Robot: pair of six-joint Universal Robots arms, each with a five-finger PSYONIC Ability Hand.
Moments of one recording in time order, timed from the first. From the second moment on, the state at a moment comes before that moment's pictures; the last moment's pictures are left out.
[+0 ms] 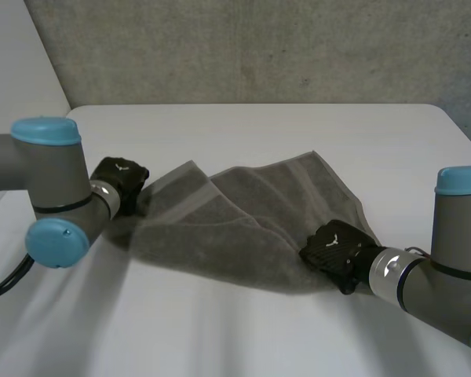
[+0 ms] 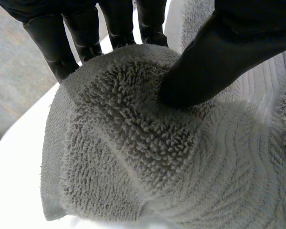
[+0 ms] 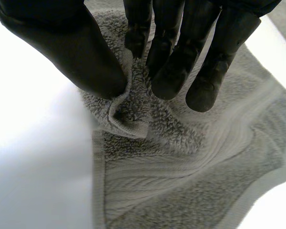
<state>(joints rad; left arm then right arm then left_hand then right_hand) 4.39 -2.27 -1.20 3.07 -1.61 3.62 1.91 -1.15 1.67 0.15 1.18 2.29 1.44 1.51 1.54 1.52 1.49 1.30 1.25 1.33 1.34 1.14</state>
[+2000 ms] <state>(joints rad) 4.29 -2.45 -1.01 2.92 -1.50 3.57 1.87 -1.25 1.71 0.13 1.14 2.37 0.73 0.70 0.69 0.70 0.70 1.30 1.25 1.34 1.34 1.14</state>
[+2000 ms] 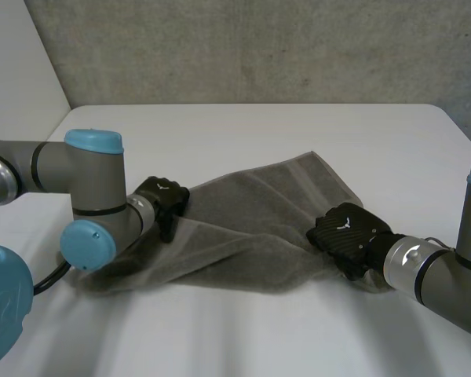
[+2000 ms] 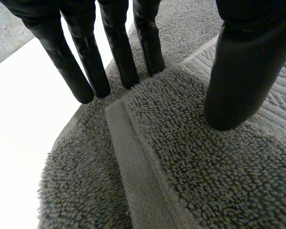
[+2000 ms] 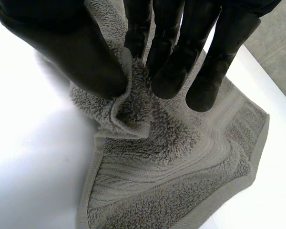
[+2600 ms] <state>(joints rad) 4.30 -2.46 -1.00 2.89 -1.53 3.57 1.87 -1.24 1.71 0.13 1.15 2.36 0.98 1.04 1.04 1.04 1.02 1.30 1.25 1.34 1.34 1.14</state>
